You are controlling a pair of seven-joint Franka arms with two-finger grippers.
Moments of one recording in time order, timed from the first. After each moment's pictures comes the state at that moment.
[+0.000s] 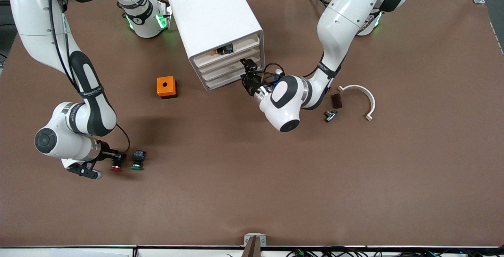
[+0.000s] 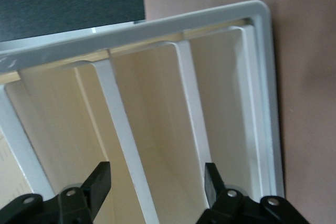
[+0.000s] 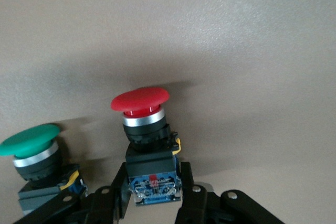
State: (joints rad) left arm -0.61 0.87 -0.10 -1.42 -1.02 1.55 -2.17; right arm -0.05 0.71 -0.02 -1.67 0.09 2.31 0.16
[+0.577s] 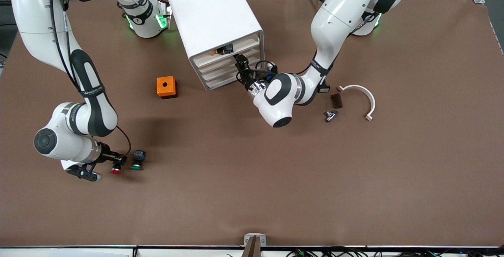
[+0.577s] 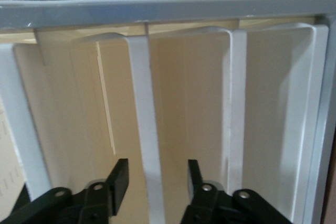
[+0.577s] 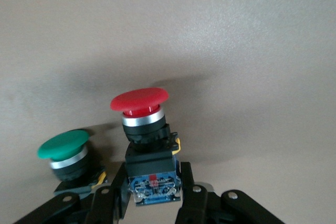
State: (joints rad) left arm -0.65 0.90 -0.10 -1.42 -1.09 1.53 -2.32; right arm -0.03 0.69 -0.02 -1.63 0.09 2.27 0.19
